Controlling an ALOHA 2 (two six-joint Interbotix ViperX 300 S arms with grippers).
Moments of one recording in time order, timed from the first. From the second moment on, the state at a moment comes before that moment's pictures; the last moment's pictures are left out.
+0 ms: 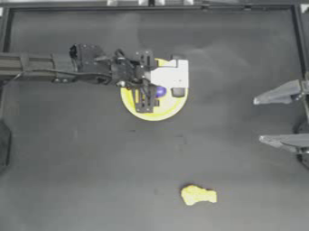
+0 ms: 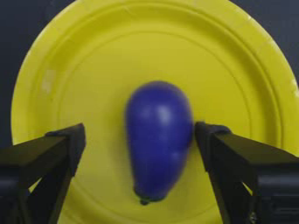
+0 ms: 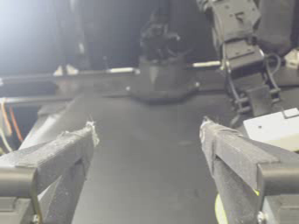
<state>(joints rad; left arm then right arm) 0.33 0.37 0.18 0.24 0.54 0.13 -0.01 -1.01 1.22 0.08 -0.22 0.01</state>
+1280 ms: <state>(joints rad) 0.14 -0.22 0.50 0.24 0.46 -0.01 -0.02 -1.01 1.22 0.08 -0.22 0.01</state>
